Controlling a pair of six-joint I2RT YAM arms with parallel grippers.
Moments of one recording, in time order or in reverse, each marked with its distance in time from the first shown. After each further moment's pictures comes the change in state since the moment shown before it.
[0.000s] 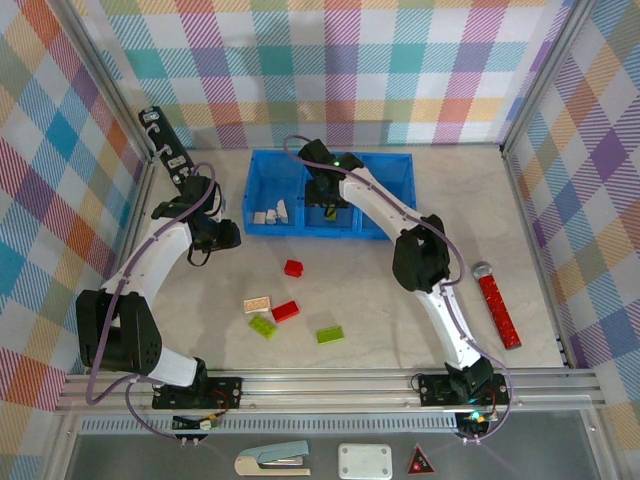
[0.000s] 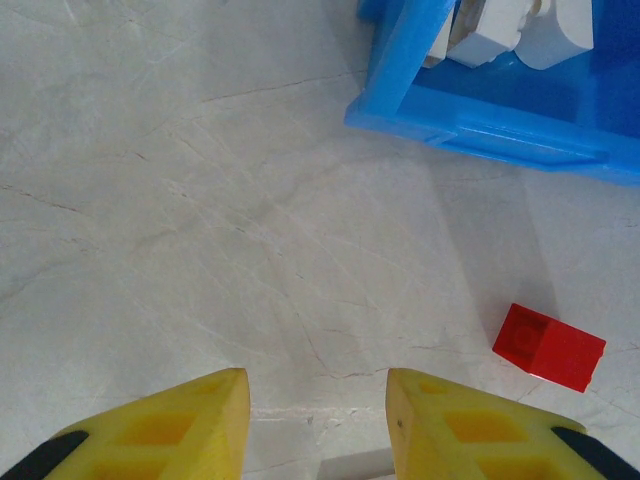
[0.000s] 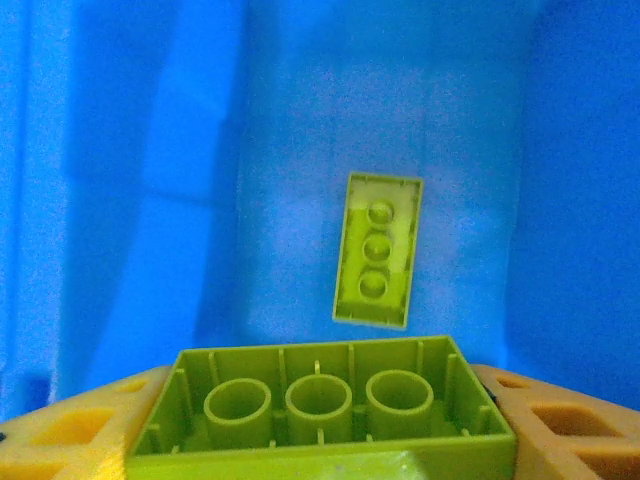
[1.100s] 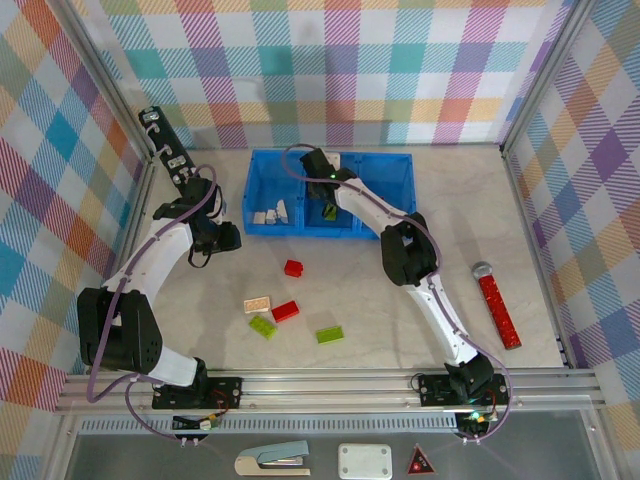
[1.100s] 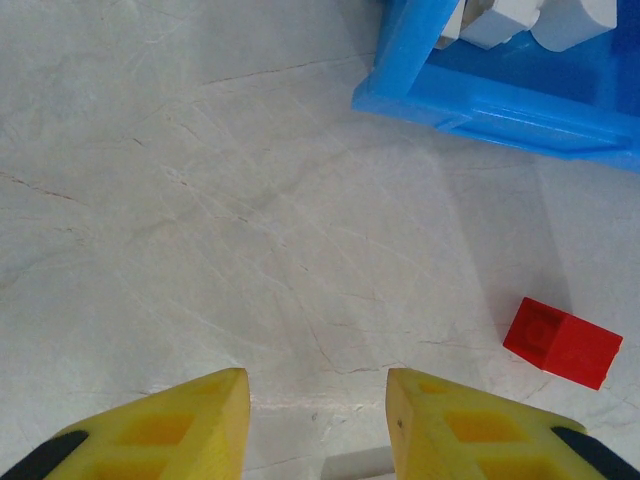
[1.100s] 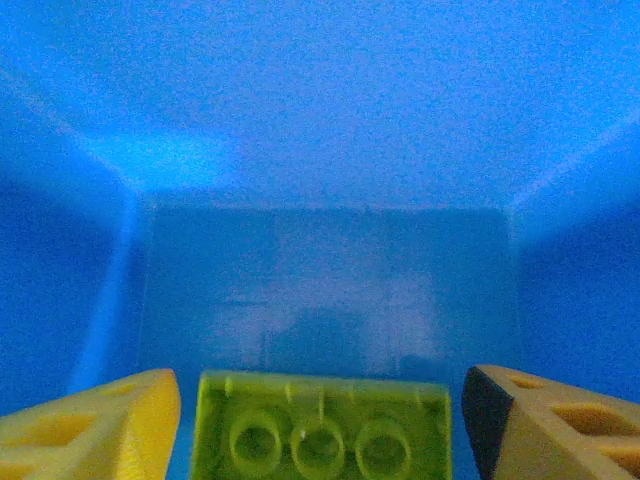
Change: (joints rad) left arm 0.000 0.007 -0.016 0.003 0.000 0.000; right arm -0.028 0.185 0.023 0.365 0.218 -0.081
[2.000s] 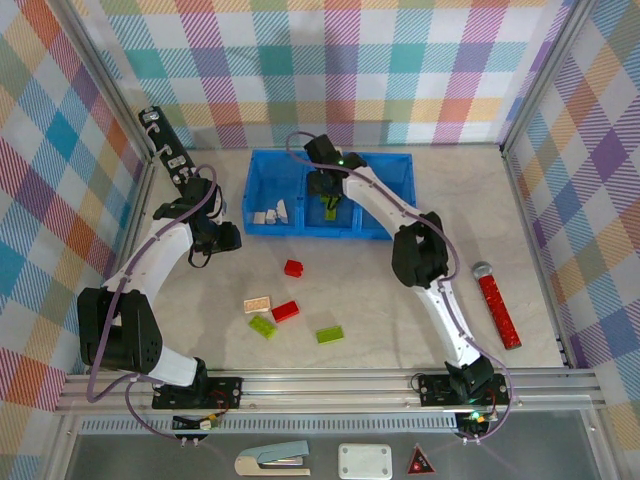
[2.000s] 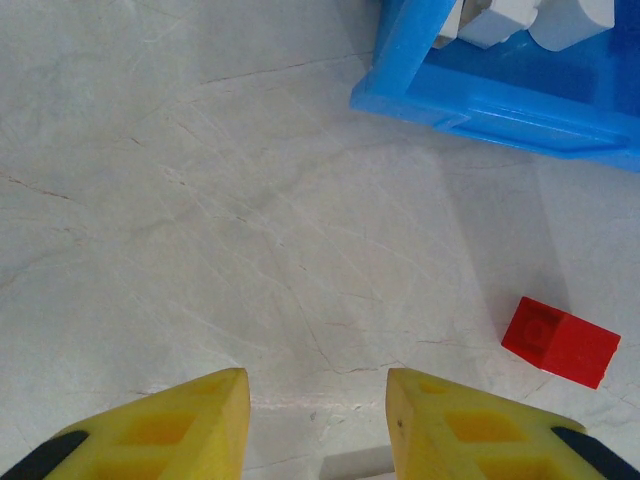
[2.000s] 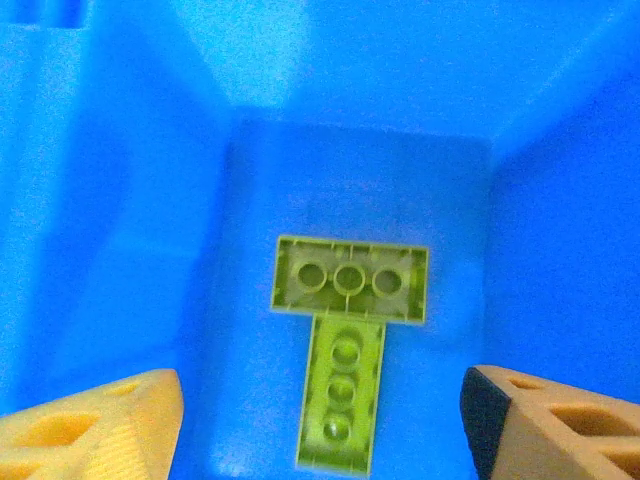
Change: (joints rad) left arm 0.000 0.000 0.000 0.000 0.003 0.000; right arm 0.003 -0.193 -0.027 -0.248 -0.185 -0.026
